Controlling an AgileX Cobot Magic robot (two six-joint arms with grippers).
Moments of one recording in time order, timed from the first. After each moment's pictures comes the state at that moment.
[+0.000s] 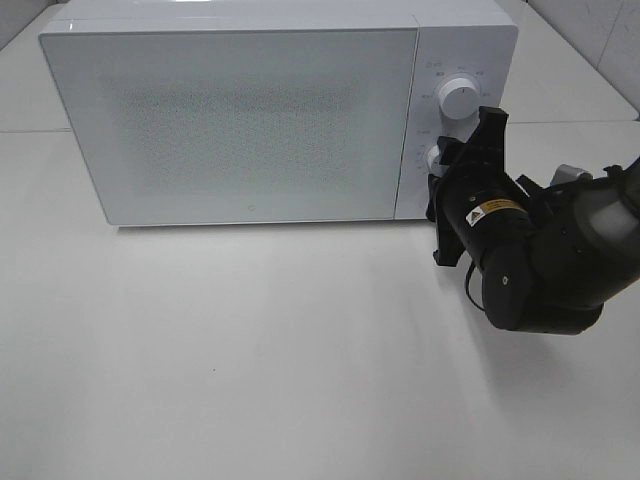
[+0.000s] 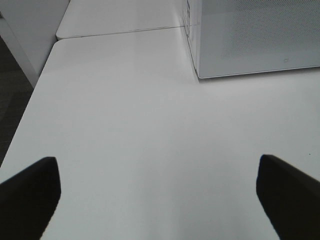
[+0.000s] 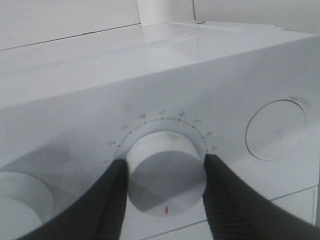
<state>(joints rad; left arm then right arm) 0.02 0.00 -0.50 -0.06 1.04 0.14 0.50 2.08 -0.69 0.49 -1.23 1.63</state>
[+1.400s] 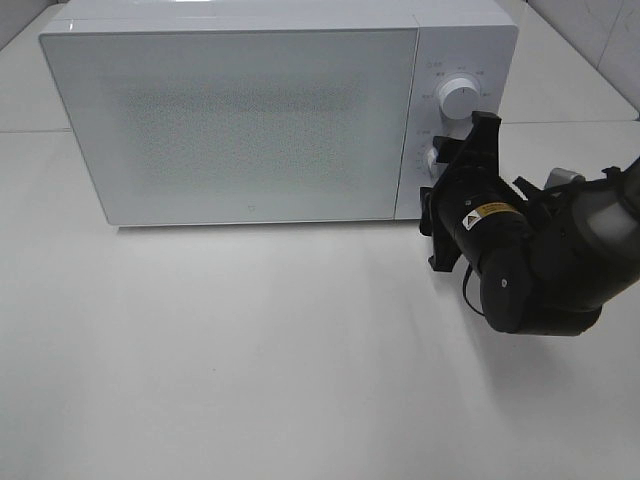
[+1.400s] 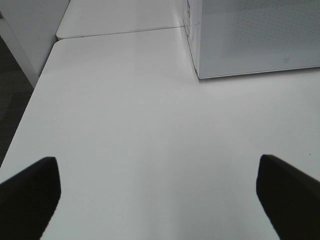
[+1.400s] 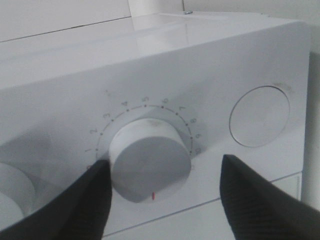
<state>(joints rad) 0.02 0.00 -0.50 -0.06 1.04 0.14 0.51 2.07 -0.68 0.47 -1.21 1.64</state>
